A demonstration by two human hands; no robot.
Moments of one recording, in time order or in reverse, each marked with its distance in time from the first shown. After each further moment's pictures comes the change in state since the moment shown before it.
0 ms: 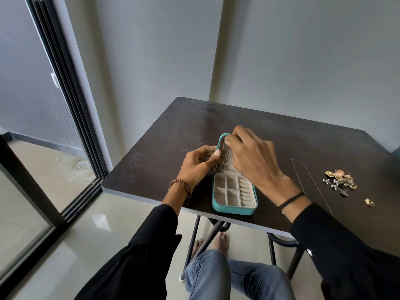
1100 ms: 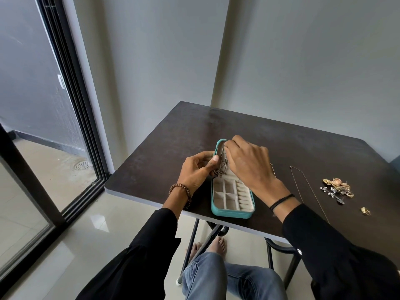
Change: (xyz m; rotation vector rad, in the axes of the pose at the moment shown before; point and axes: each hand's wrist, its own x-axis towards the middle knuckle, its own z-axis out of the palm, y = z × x) left_hand -0.002 -0.005 -0.002 0.011 0.057 0.022; right_hand 0.008 -0.005 0.012 -0.006 0.003 0.055
